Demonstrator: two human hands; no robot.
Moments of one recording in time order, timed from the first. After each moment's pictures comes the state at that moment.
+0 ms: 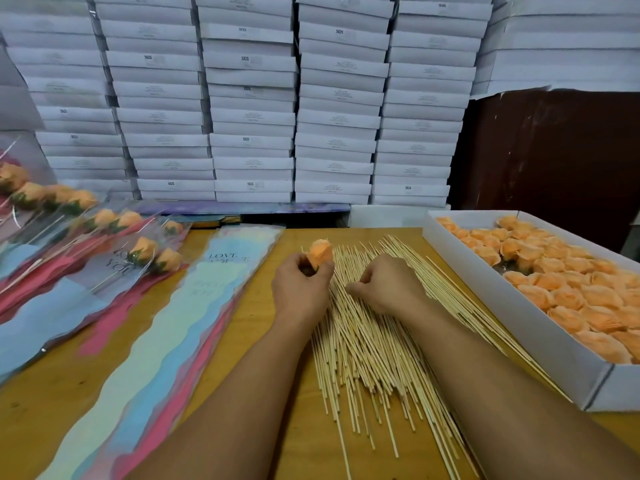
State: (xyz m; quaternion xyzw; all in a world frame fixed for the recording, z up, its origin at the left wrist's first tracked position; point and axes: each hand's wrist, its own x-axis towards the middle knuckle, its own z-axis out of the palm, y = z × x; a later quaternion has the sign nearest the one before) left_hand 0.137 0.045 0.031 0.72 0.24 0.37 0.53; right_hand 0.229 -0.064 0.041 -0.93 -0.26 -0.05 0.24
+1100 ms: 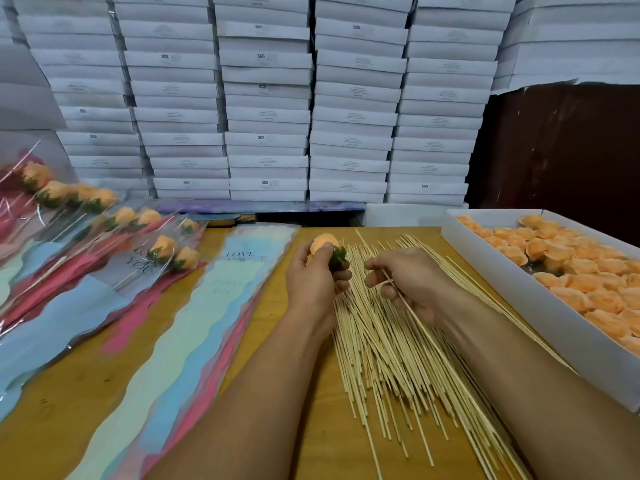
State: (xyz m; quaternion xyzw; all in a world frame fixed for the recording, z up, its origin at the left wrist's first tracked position) left_hand 0.131 0.048 0.046 0.48 0.18 0.34 0.79; right_hand 0.204 -0.068 0.067 -0.72 -0.19 0.20 0.63
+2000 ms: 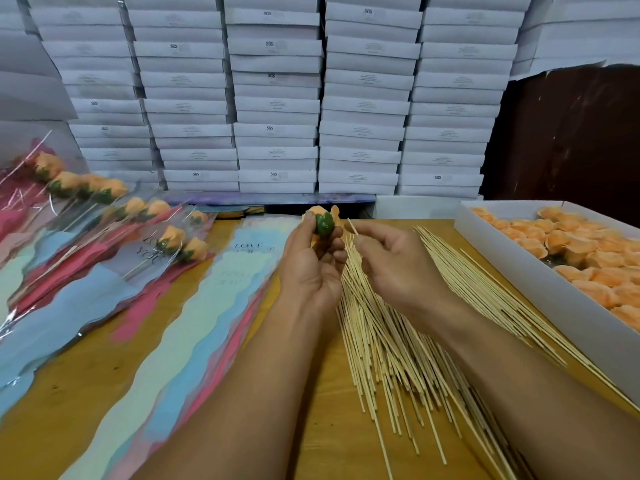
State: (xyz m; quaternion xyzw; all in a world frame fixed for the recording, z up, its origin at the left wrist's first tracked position) left_hand 0.122 0.059 0.064 0.29 0.13 0.30 0.90; right_hand 0.158 -0.056 0.073 -0.68 -0.39 0.04 0.62
